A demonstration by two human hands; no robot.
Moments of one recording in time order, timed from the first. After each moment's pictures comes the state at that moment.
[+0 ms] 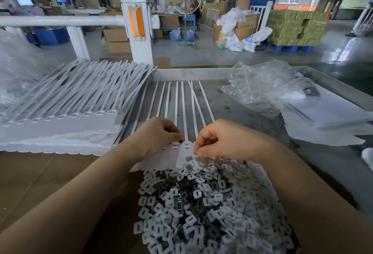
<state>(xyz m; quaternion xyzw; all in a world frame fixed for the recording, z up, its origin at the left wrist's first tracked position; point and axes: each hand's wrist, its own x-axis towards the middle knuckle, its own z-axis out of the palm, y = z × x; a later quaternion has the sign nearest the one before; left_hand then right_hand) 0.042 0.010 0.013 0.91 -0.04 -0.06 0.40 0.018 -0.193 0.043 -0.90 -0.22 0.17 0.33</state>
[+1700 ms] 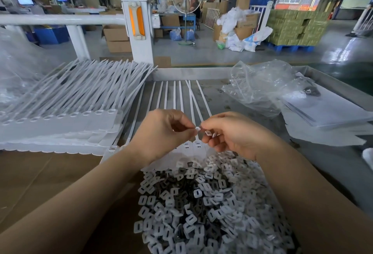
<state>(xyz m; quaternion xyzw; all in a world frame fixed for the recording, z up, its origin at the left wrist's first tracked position) 0.017 0.000 0.022 0.84 -0.22 0.09 0.48 0.023 -0.187 0.041 -0.77 0.00 0.18 0.61</state>
